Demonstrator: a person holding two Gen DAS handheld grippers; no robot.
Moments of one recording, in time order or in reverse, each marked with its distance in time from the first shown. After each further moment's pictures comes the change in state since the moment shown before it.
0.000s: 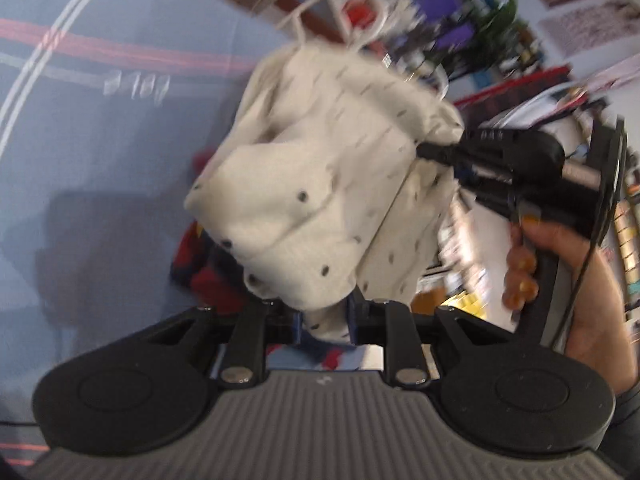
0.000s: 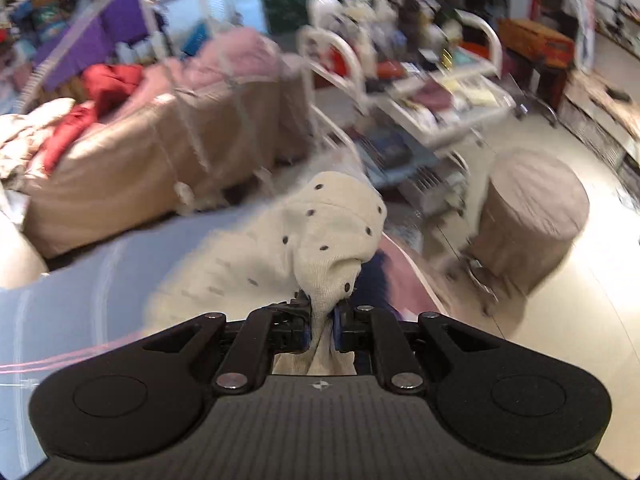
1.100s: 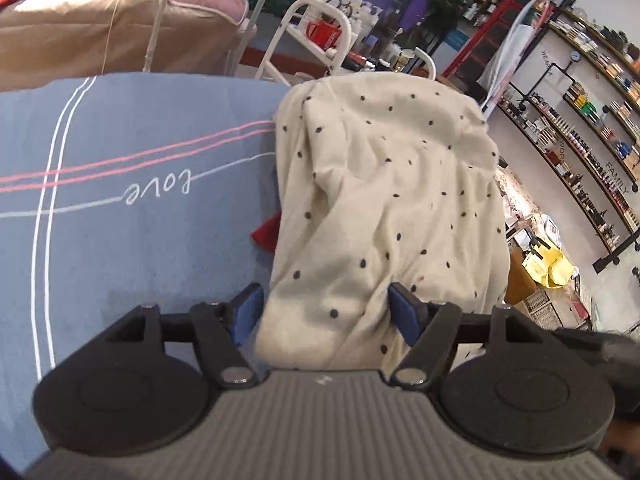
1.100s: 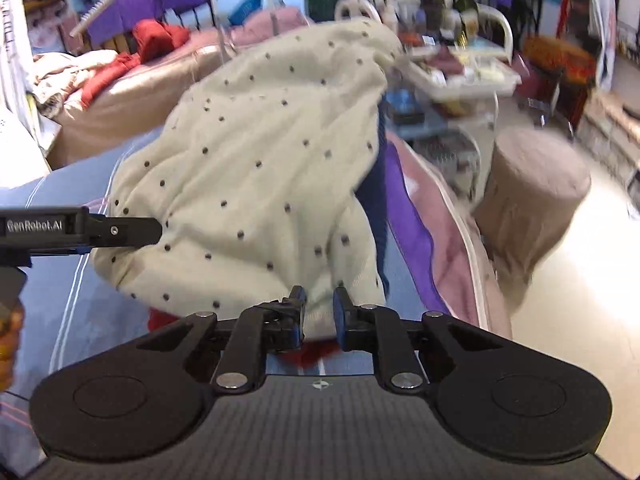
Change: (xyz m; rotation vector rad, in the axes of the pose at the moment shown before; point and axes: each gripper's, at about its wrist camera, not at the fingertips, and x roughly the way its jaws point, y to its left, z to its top) left arm -0.049 0.004 -0.018 0.421 -0.127 0.164; right arm -0.046 -0.027 -0.160 -0.146 -0.027 0.073
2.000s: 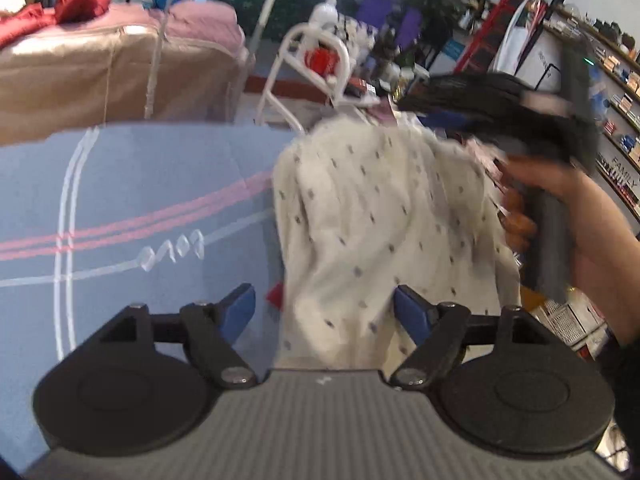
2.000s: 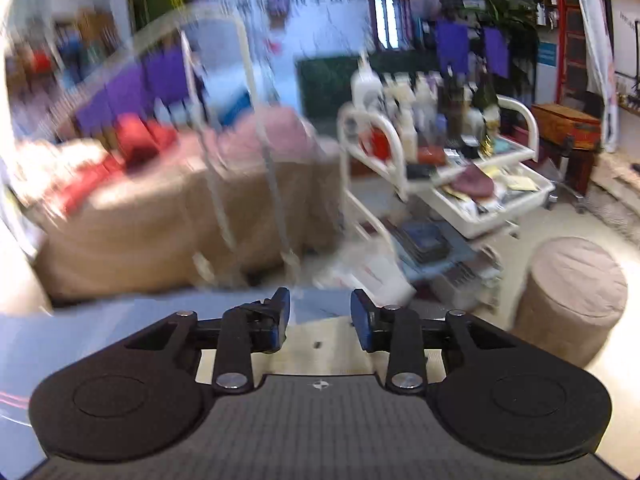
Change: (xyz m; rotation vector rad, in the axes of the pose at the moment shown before) left arm -0.017 -0.007 0.016 0.069 -0.078 0.045; right arm 0.062 0.025 0.151 0.052 -0.331 0.056
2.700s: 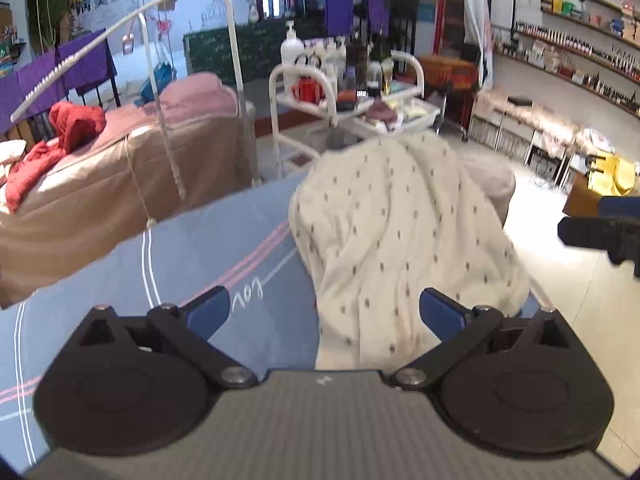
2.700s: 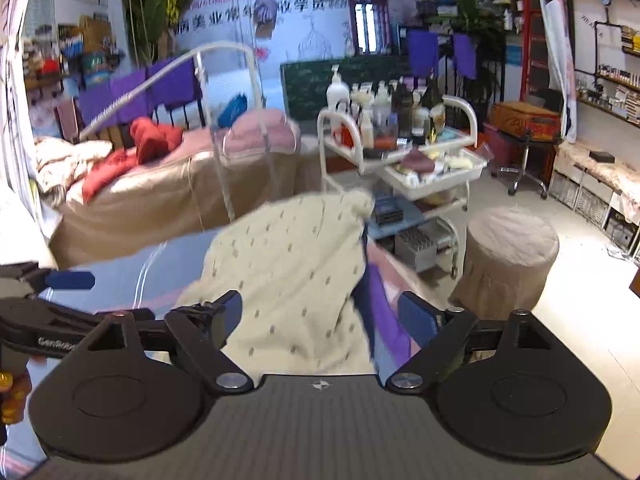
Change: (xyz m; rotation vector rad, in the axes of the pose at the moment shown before) left arm -0.084 -0.070 0.002 0.375 0.003 0.211; right arm -0.191 0.003 -0.067 -0.014 0.058 -0.081
